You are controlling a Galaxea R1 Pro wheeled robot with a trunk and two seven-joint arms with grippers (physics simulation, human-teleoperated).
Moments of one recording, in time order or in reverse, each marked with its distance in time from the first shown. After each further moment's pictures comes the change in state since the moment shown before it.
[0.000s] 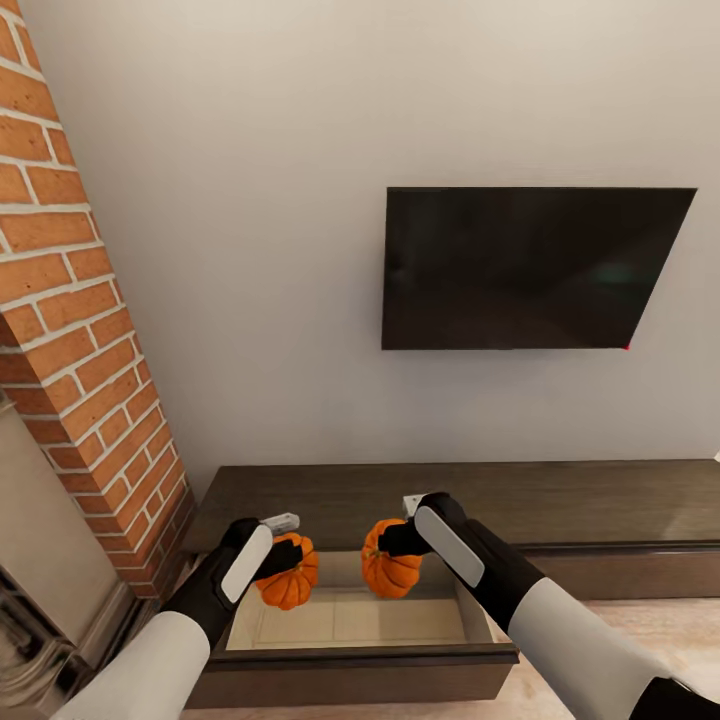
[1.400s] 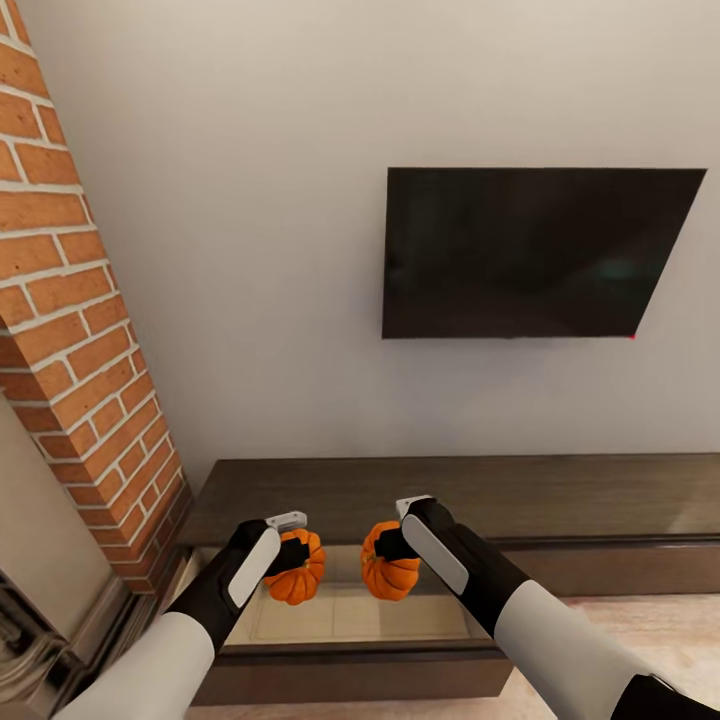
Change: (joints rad) left arm 0.000 -0.006 -0.061 0.001 0.002 -0.047 -0.019; right arm 0.000 0.048 0.011 0.056 0.113 -0.014 0.014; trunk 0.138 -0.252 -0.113
